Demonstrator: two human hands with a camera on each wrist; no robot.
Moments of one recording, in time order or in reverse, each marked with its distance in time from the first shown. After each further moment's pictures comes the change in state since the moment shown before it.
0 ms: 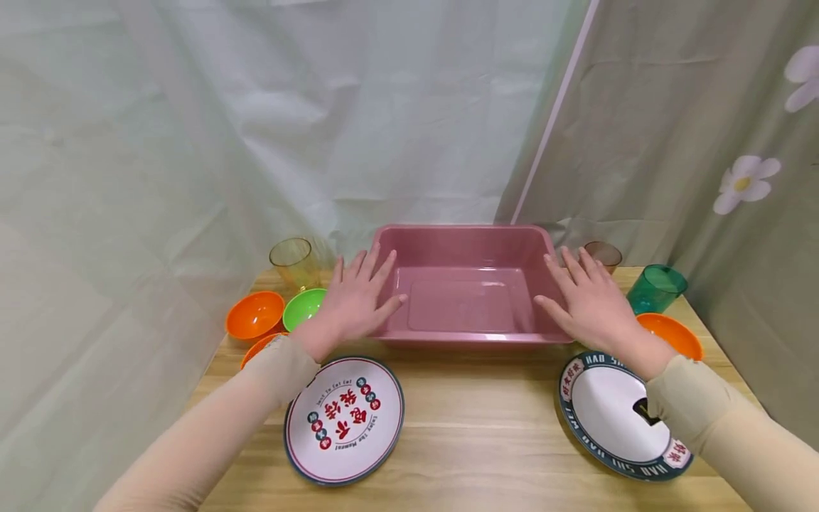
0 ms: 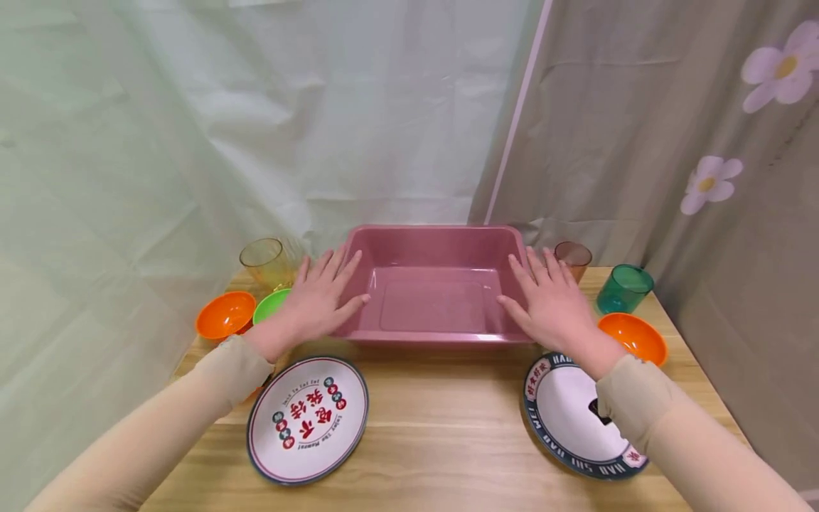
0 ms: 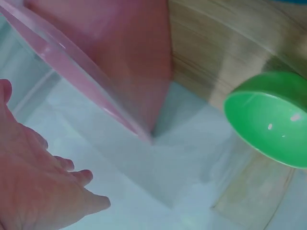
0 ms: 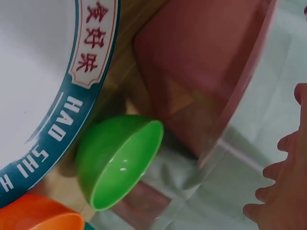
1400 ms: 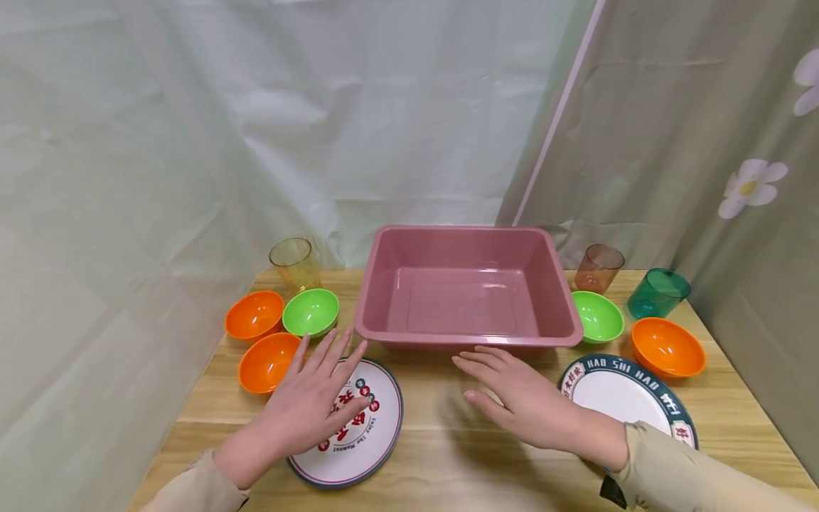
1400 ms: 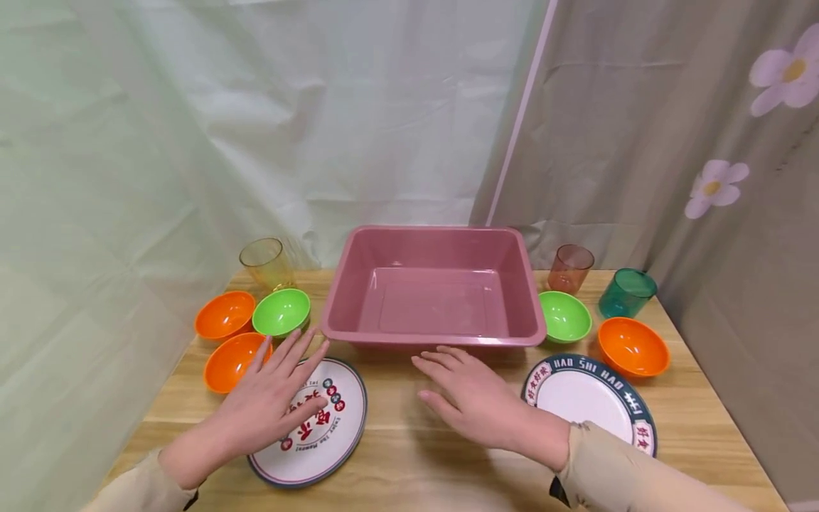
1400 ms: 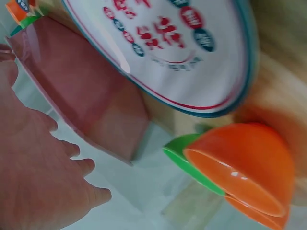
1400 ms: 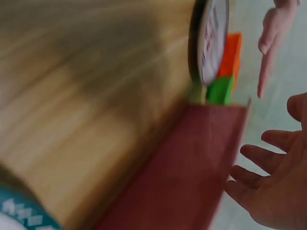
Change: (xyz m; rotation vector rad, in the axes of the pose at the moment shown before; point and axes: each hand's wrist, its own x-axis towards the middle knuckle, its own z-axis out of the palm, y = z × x) left_hand -0.150 0.005 0.026 0.018 0.010 0.070; right_hand -0.064 -0.130 0.026 0.370 -0.113 -0.369
